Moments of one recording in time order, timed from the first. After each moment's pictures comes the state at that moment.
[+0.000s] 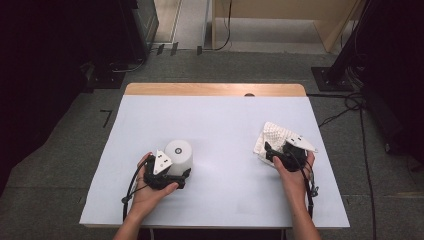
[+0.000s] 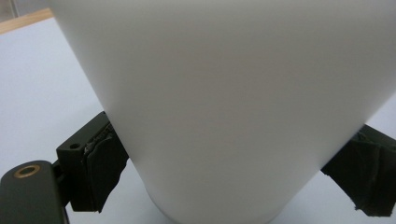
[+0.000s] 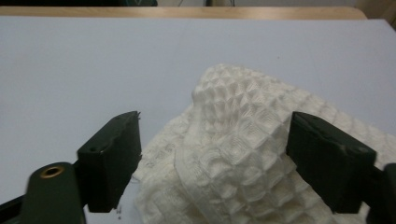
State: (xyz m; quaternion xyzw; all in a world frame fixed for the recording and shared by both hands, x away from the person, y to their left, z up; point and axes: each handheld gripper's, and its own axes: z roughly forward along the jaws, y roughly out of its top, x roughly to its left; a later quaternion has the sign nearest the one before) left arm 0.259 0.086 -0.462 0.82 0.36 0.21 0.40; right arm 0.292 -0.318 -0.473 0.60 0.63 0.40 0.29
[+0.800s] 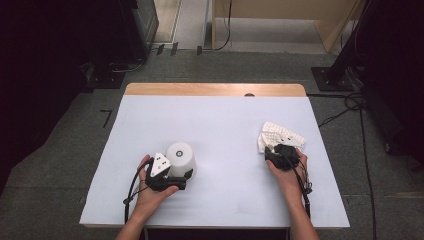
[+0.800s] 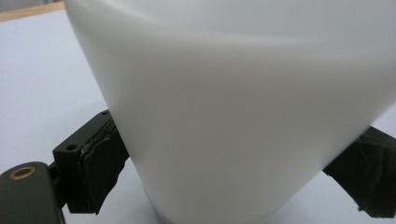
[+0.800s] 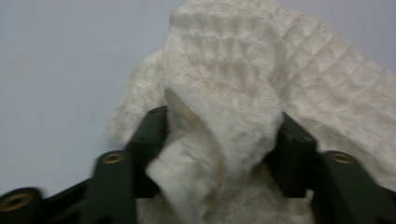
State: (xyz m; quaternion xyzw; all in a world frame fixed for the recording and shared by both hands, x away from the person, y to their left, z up) left arm 0.260 0.083 -0.477 0.78 0.37 0.20 0.46; right arm 0.304 -0.314 -0.500 0.61 0.67 0.31 0.28
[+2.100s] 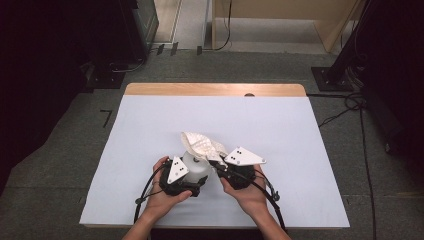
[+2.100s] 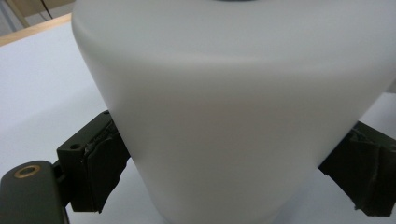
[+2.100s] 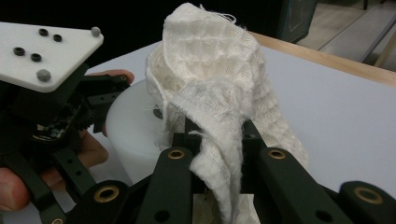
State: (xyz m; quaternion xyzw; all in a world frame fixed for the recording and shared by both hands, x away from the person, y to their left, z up) left arm 0.249 0.044 -0.471 0.82 0.30 0.20 0.45; right arm 0.236 -0.172 -0.411 0.37 0.75 0.51 0.19
